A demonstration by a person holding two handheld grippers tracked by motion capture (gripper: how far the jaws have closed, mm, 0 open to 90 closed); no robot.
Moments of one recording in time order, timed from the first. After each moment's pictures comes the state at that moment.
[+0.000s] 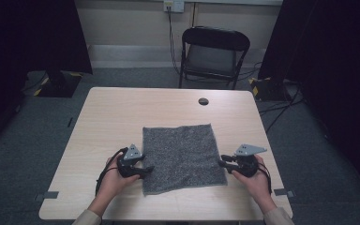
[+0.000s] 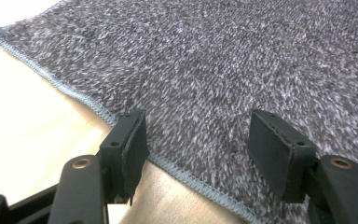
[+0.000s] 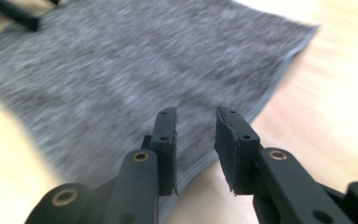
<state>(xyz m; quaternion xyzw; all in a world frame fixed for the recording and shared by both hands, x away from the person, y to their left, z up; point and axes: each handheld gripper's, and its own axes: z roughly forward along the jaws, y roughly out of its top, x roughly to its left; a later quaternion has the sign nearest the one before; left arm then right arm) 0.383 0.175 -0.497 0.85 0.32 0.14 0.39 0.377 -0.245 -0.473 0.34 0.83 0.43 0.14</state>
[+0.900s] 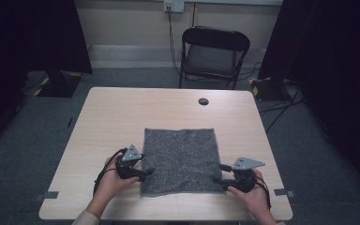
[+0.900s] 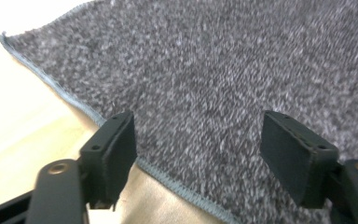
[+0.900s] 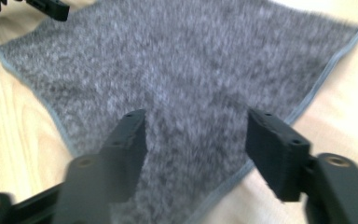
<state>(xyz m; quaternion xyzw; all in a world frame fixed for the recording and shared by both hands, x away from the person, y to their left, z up) 0.377 0.177 -0.488 0.84 0.32 0.13 0.41 0.344 -0.231 -0.483 0.33 0.82 0.45 0.13</state>
